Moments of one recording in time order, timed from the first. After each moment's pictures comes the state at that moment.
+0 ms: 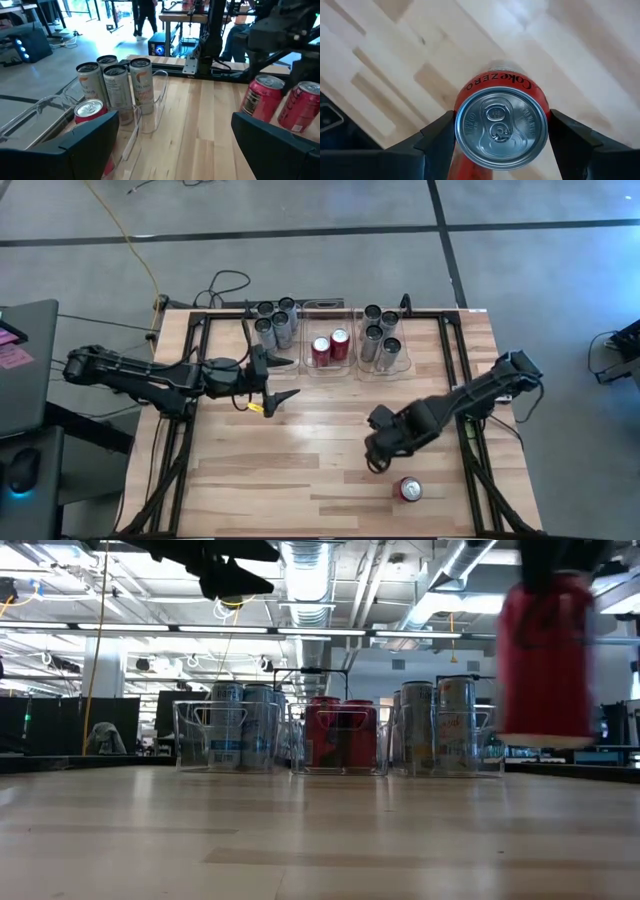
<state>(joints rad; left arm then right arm) -0.08 1.06 0.73 0.17 -0.35 -0.02 0.44 1.63 1.46 -1.23 0.11 1.21</state>
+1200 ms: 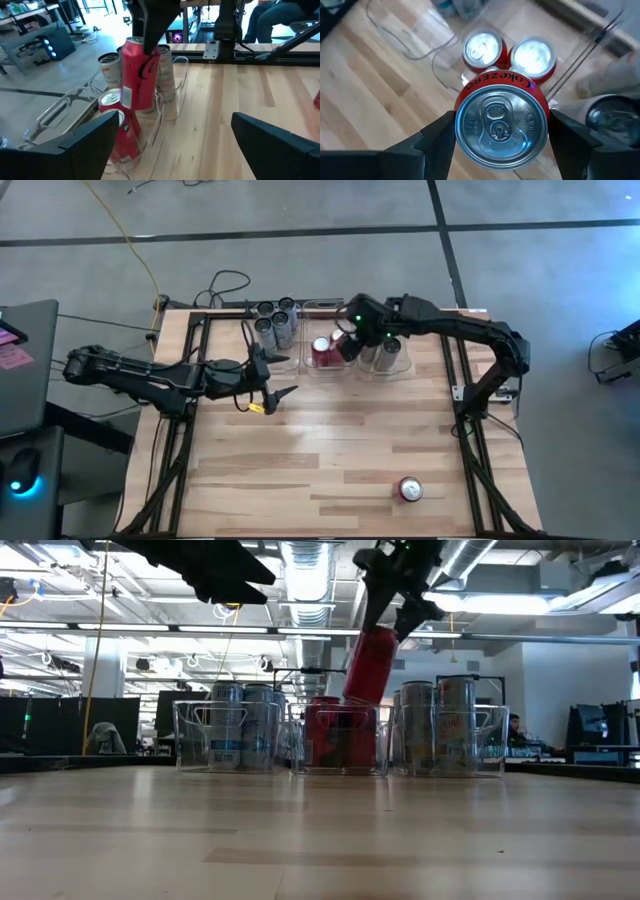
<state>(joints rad) -0.08 1.06 0.73 0.10 -0.45 0.04 -0.29 1.64 1.63 -1.00 0.10 0.54</state>
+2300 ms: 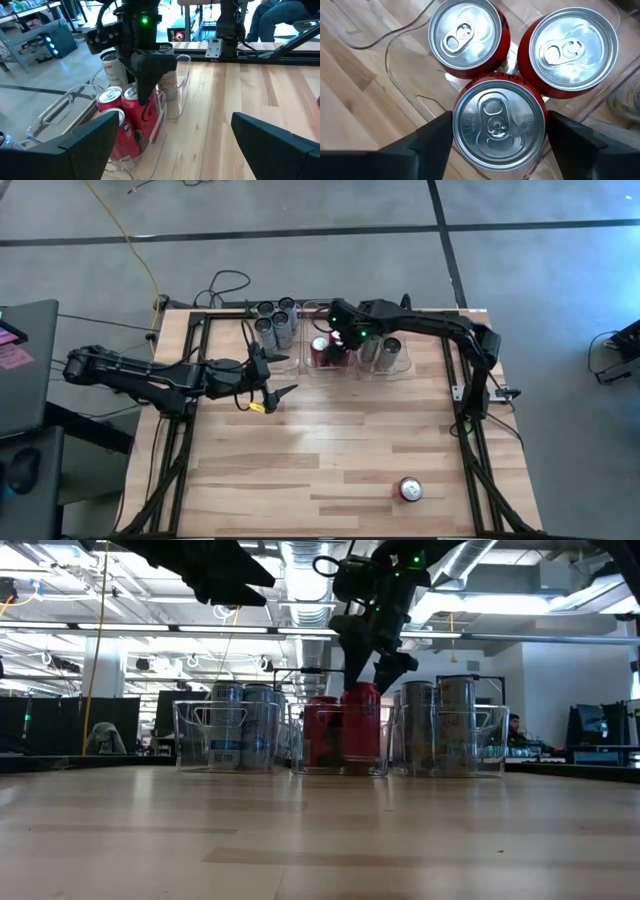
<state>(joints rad) -0.07 1.06 0.73 0.09 -0.45 0.03 -0.38 1.87 1.63 -0.91 -0.01 0.44</state>
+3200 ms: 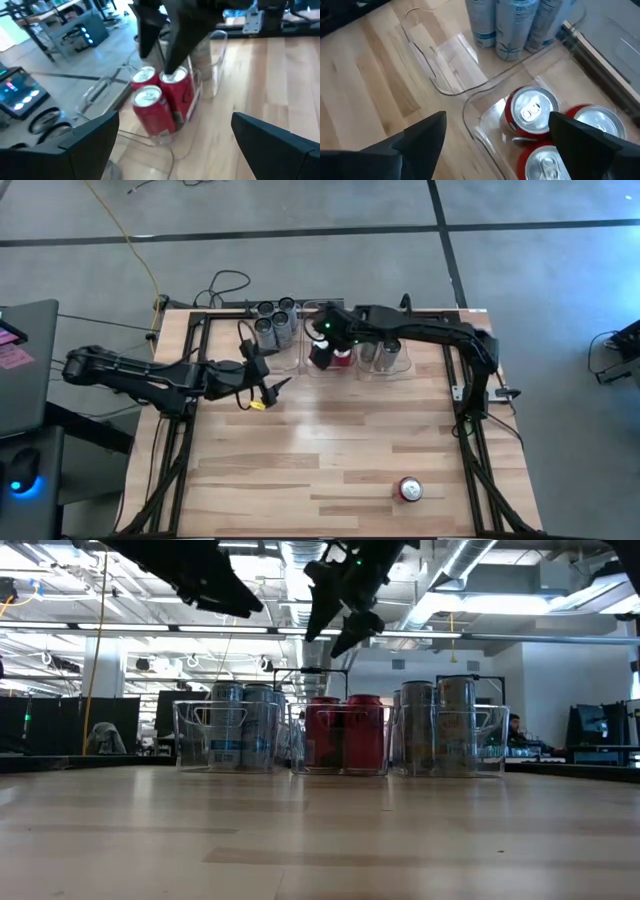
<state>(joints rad) -0.07 1.05 0.73 -0.02 -0.62 0.07 -0.24 1.87 1.79 -0.81 0.13 0.30</state>
